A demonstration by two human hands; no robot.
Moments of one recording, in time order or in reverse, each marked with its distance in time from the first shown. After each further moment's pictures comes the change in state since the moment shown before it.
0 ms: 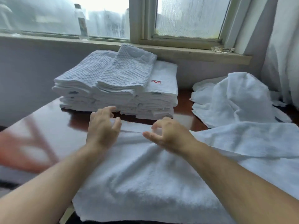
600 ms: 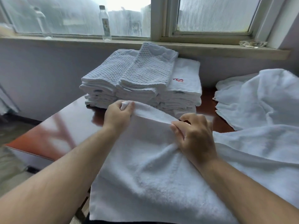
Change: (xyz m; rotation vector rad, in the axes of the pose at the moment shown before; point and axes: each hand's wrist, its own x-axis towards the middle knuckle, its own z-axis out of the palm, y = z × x) left_hand 0.028 -0.003 -0.024 -0.439 0.027 -0.259; right_hand -0.008 -0.003 0.035 -0.111 0.678 -0.186
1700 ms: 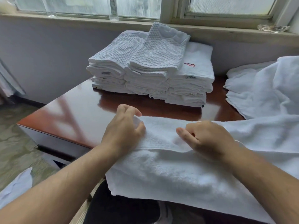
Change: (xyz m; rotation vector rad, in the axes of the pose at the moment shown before) left_hand -0.078 -0.030 -0.023 0.549 -0.124 0.242; right_hand -0.009 -0.005 -0.032 0.058 -0.580 -0.047
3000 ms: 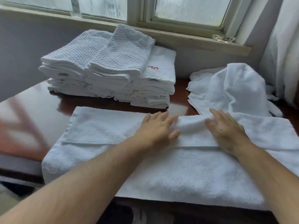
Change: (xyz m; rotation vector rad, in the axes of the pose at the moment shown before) left_hand 0.025 0.138 0.086 0.113 -0.496 0.415; right_hand -0.055 0.140 -0.048 -0.046 -0.003 0.607
